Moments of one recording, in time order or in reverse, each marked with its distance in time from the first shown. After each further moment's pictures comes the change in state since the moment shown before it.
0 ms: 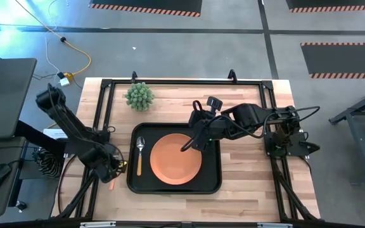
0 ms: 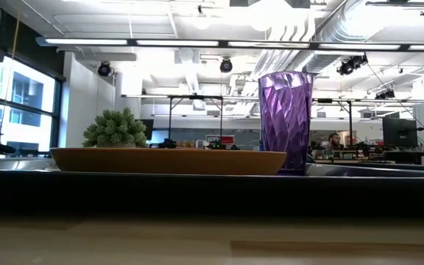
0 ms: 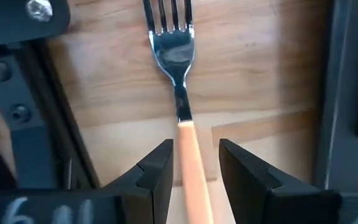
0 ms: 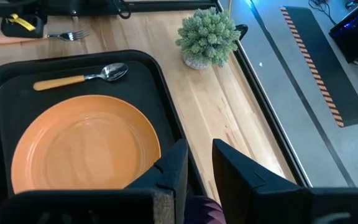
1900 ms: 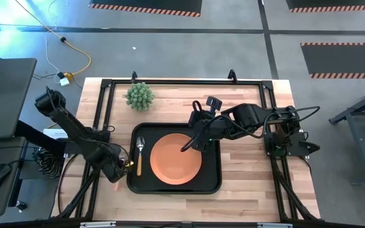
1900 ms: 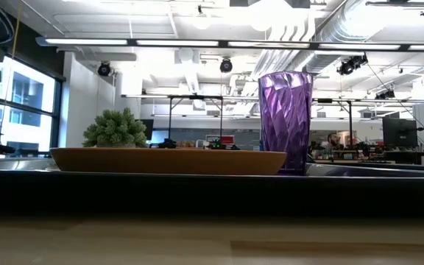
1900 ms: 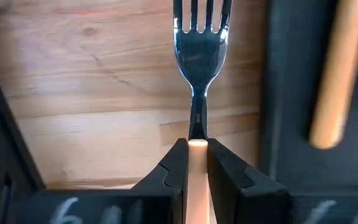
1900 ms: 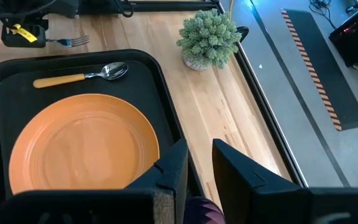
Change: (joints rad) left arm 0.099 0.082 0.042 0.081 -0.009 0.036; right arm 0.000 0.000 0.000 0.004 0.000 -0.025
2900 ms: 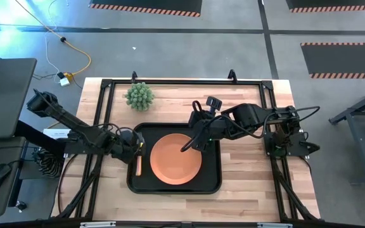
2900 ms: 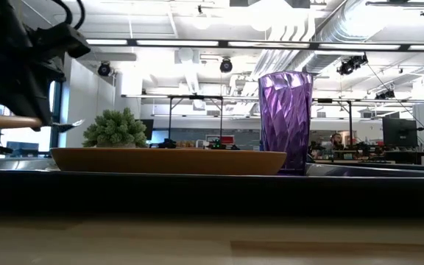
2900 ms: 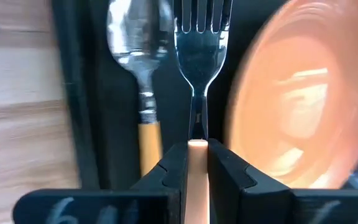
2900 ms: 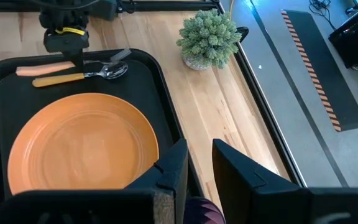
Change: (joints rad) left arm 0.319 -0.123 0.002 0.151 -0.258 0.275; right arm 0.000 0.000 0.000 -0.001 0.000 -0.005
